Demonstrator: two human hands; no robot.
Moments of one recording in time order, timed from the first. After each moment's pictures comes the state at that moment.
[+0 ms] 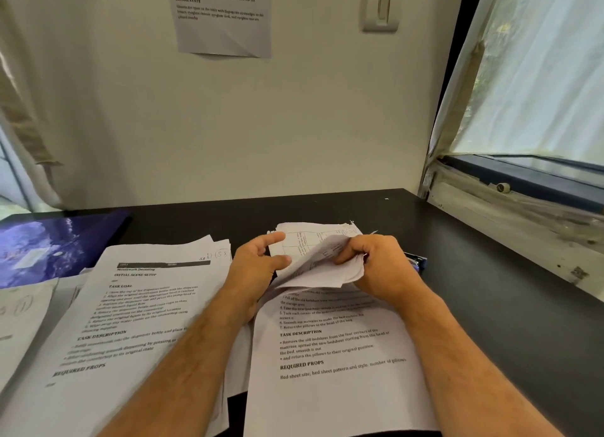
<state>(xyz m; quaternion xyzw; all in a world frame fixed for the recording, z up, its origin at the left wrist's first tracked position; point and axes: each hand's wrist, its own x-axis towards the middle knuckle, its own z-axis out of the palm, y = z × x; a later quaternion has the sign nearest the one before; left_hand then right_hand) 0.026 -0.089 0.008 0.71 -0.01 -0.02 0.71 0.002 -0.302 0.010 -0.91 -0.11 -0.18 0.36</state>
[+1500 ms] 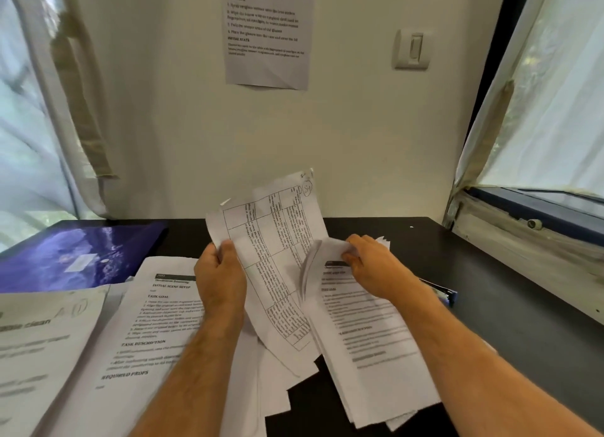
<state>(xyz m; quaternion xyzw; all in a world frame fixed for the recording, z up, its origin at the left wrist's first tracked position) 0.029 -0.027 0.017 0.61 0.11 0.27 0.74 0.052 -0.263 0.039 -0.97 -0.07 -0.09 0.22</state>
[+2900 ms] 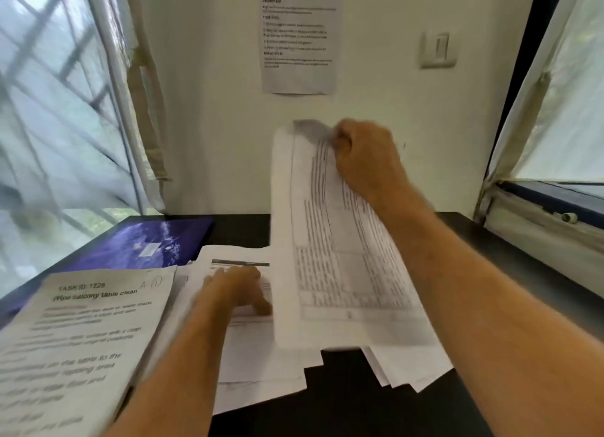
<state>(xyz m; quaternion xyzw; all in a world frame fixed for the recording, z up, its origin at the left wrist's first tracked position) 0.001 0.046 0.039 0.98 0.09 -0.09 0.16 0.011 -0.177 0.187 -0.85 -0.18 -0.43 0.26</state>
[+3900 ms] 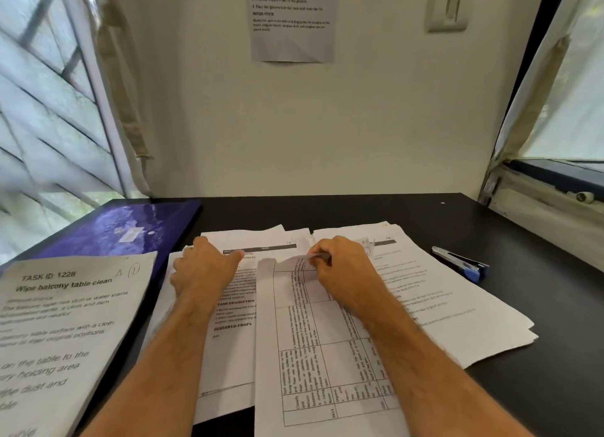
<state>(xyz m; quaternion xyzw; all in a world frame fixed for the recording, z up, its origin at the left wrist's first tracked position) 0.015 0.051 0.011 0.93 0.25 0.11 0.26 0.005 -0.170 0.013 -0.95 -0.10 -0.08 0.29</state>
